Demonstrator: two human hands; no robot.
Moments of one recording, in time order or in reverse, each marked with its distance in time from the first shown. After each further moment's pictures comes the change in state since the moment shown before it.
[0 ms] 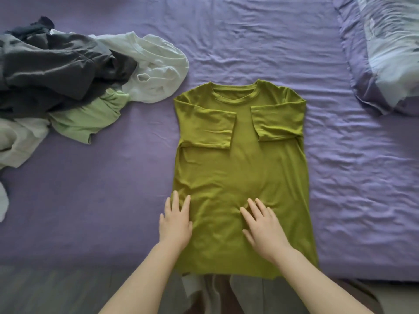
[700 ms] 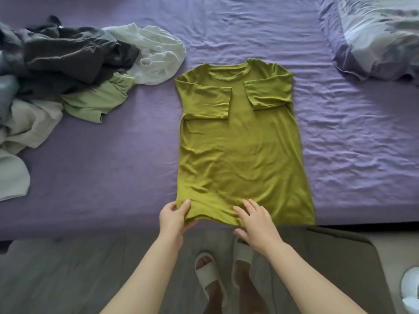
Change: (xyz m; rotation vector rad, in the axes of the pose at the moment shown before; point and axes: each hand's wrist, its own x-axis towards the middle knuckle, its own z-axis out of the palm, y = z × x) left_hand -0.102 -0.025 0.021 -1.656 0.026 -0.458; right_hand -0.085 -0.070 0.056 0.074 -0.027 0.068
